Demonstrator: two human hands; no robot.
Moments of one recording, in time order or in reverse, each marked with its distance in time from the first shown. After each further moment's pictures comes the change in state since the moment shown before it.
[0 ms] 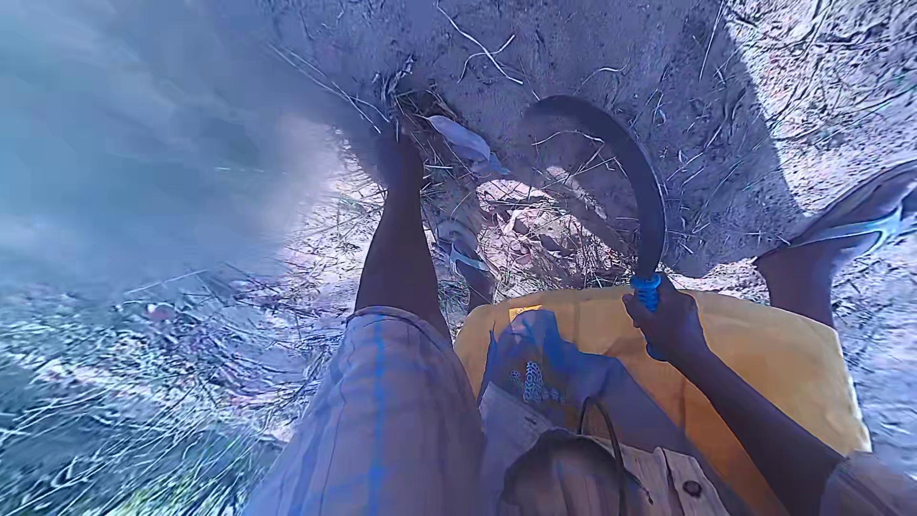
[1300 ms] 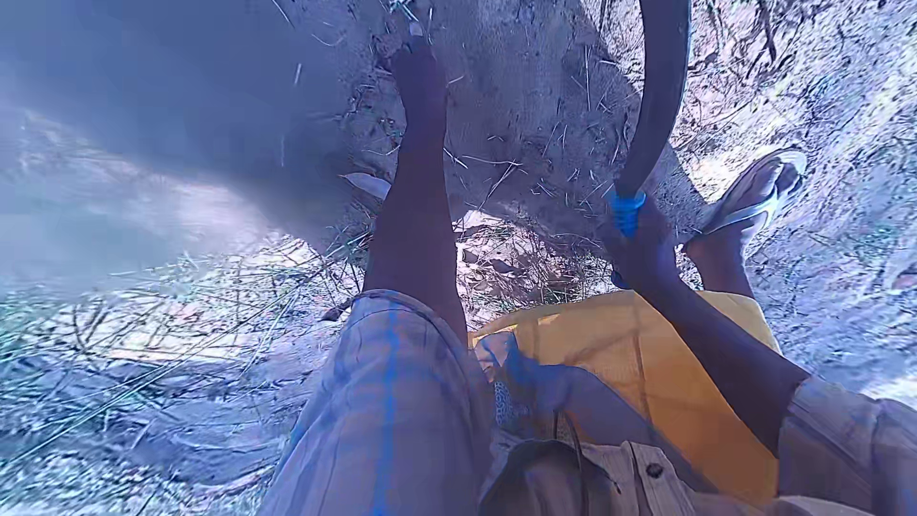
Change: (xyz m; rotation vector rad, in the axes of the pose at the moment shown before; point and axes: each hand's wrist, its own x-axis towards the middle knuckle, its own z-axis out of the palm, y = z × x) left_hand -0.006 0.218 0.056 -0.490 -0.112 0.297; right_hand 0.079 -0.036 -0.079 0.122 0.291 -0.004
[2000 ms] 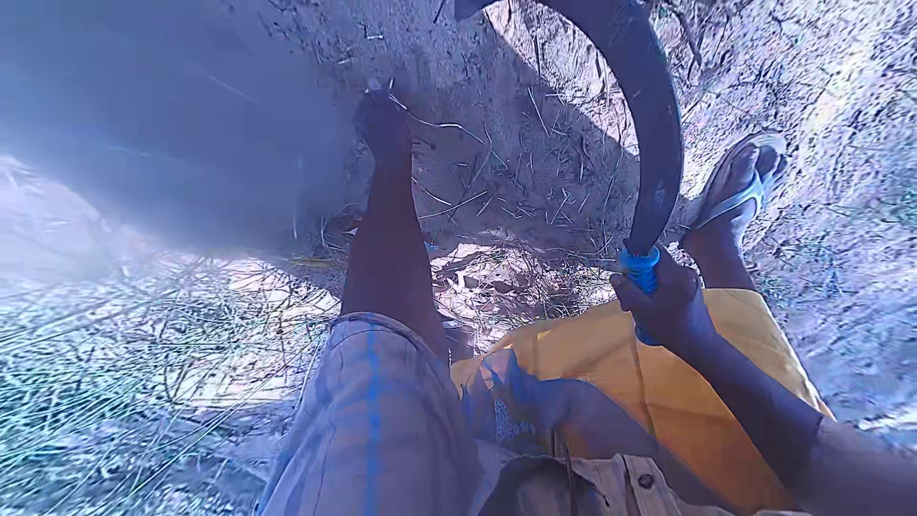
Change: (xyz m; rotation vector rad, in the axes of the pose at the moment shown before) left_hand 0.016 0.016 0.000 0.254 0.023 0.119; right_hand -0.054 0.027 -0.046 0.094 0.055 -0.064
